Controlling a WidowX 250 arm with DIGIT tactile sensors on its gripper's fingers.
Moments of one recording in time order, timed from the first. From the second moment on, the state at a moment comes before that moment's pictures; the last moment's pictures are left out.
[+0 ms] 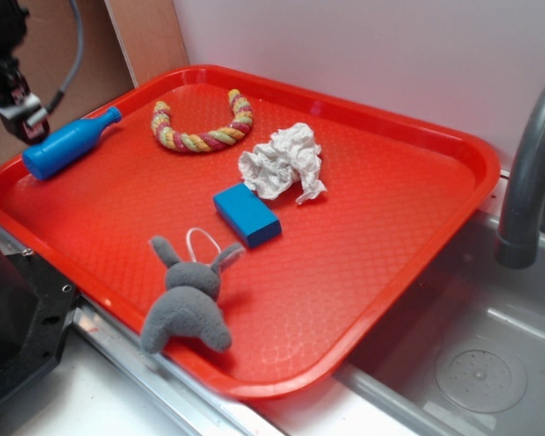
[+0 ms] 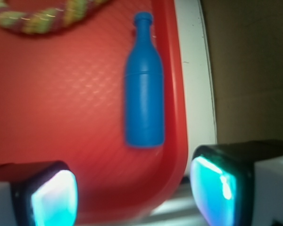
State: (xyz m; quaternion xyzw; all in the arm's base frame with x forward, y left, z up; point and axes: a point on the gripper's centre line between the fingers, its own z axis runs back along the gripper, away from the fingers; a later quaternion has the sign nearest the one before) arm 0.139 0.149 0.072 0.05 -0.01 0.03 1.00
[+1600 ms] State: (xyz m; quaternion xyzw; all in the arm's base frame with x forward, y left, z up) arm 0.181 0.105 0.015 0.04 0.02 0.03 1.00
